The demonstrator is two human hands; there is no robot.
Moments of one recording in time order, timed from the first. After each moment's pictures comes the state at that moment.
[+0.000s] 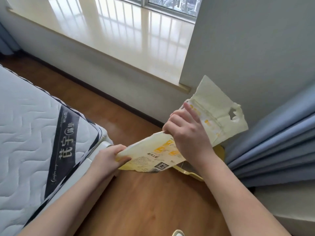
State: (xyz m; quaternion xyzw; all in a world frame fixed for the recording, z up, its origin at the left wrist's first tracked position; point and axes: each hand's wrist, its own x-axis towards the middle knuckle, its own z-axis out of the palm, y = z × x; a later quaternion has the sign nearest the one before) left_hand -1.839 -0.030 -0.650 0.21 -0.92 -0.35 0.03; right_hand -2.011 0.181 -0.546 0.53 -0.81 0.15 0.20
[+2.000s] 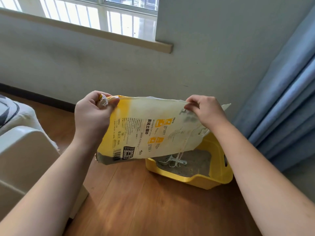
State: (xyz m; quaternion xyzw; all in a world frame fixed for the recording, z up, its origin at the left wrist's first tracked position) left_hand -1.967 -0.020 -0.855 0.15 -0.74 -0.54 0.36; right_hand -2.121 0.243 -0.841 0.28 -0.92 0.26 0.11
